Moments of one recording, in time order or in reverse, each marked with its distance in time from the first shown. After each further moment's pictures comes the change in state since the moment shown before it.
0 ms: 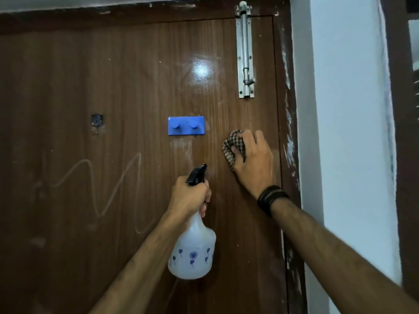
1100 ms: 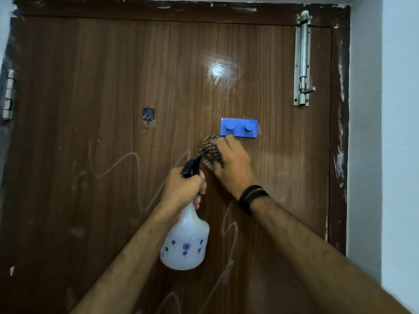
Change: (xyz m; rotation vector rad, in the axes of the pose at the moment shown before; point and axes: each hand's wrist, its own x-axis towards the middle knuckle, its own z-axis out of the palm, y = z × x) left_hand 0.008 0.000 -0.132 -0.061 0.019 0.057; right_hand 0.003 -0.133 0.085 0.114 -0.165 -0.235
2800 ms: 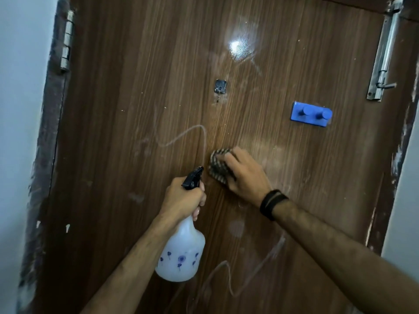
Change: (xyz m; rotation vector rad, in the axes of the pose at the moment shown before) left_hand -0.023 -0.085 -0.148 -0.062 -0.022 -0.160; right_hand -0.033 -0.085 0.076 -0.154 -0.316 -0.295
